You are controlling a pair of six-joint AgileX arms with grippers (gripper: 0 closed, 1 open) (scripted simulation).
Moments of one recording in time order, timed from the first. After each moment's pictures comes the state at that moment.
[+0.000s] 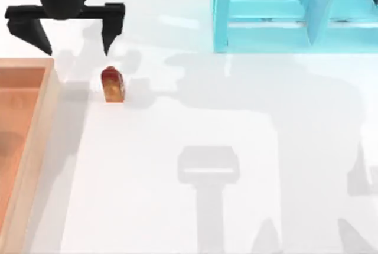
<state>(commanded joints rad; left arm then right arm) -0.21 2.36 2.27 -1.45 0.00 -0.17 0.00 0.00 0.00 0.00 0.00 0.00</state>
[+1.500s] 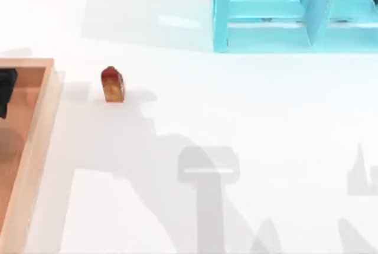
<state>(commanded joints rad) 0.16 1.95 1.47 -1.09 0.00 0.18 0.00 0.00 0.00 0.00 0.00 0.00</state>
